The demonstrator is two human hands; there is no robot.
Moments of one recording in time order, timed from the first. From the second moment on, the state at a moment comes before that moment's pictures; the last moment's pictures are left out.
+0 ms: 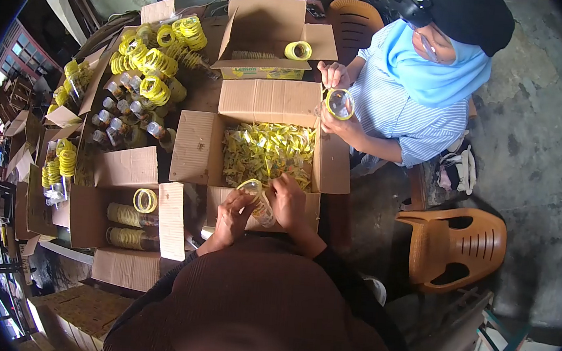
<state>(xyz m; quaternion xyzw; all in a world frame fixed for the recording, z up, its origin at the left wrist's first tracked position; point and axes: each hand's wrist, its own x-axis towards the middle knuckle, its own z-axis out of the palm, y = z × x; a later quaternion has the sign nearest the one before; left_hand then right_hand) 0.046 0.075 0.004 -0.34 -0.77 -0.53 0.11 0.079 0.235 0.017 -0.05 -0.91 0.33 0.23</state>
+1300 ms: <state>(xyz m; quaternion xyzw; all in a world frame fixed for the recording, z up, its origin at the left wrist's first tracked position) 0.014 0.047 0.017 -0.35 -0.77 -0.52 0.10 0.094 0.269 -0.061 0.03 -0.94 0.31 0.16</state>
